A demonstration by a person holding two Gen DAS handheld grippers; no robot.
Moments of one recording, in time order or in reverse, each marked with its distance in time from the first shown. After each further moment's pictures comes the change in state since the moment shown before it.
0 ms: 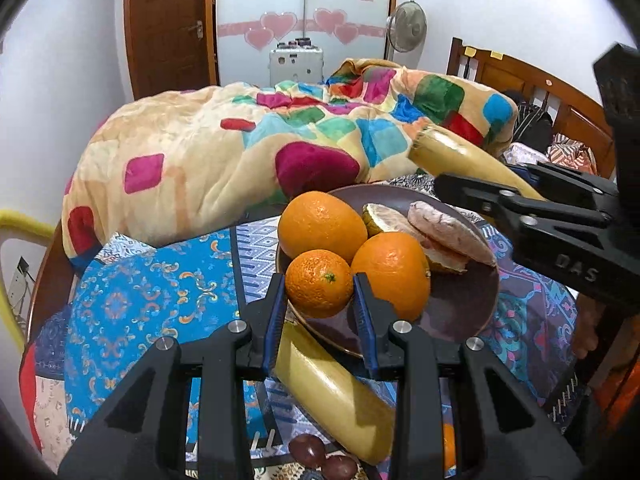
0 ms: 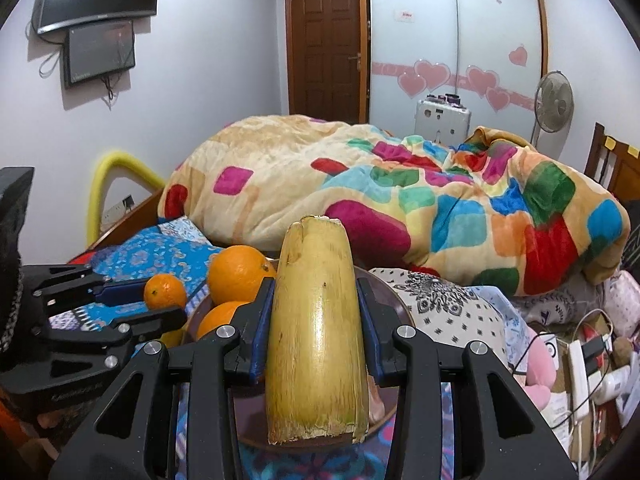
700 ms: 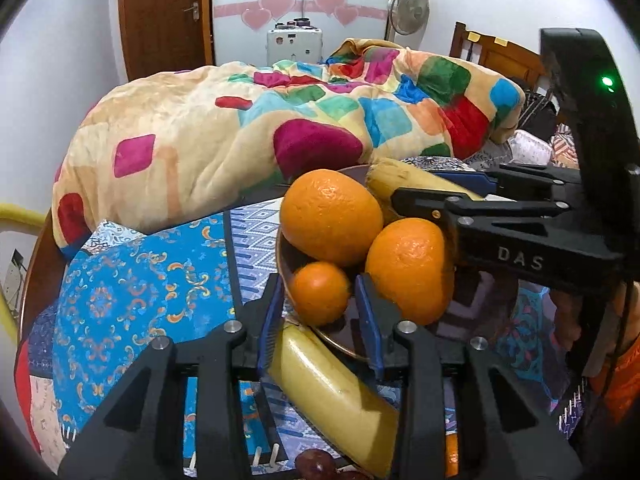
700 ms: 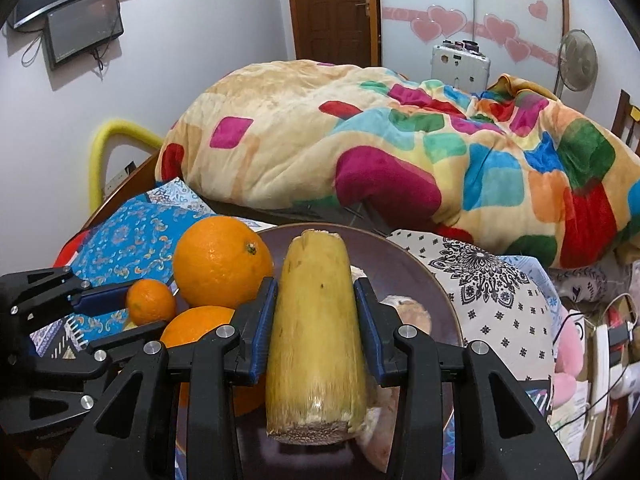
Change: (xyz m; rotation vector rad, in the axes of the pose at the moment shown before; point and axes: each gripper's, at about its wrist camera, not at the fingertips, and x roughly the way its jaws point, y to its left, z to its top) left arm 0.023 0.006 0.003 -0.009 0.062 -0.007; right arm 0.061 -0.007 0.004 0.032 0.196 0.064
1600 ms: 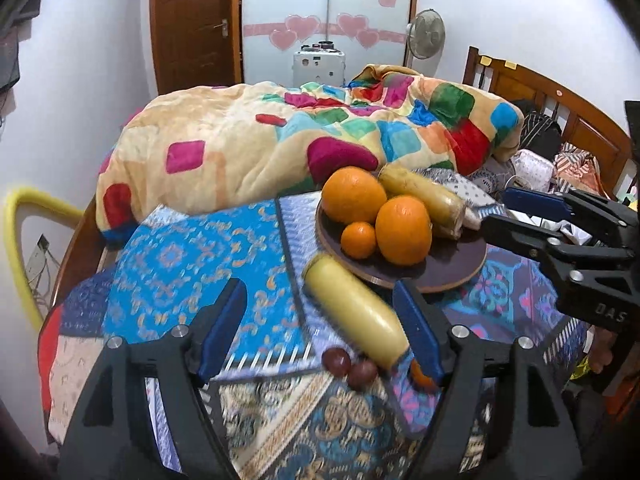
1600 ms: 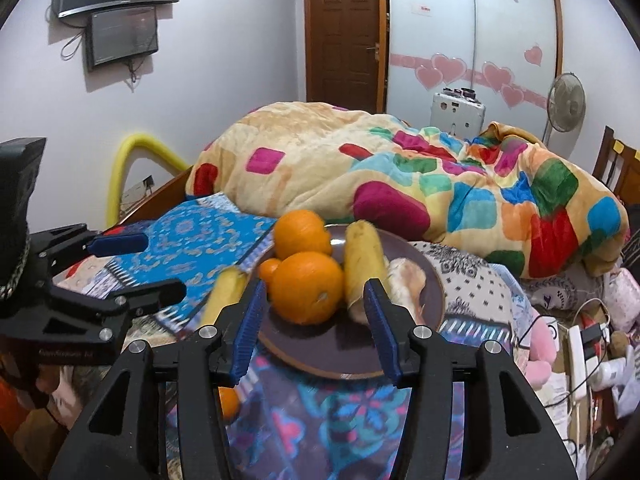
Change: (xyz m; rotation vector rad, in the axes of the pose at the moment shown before) left arm -0.090 0.008 -0.045 -0.048 -0.072 0.069; right arm -0.098 0.050 -0.045 -0.070 -0.150 -0.027
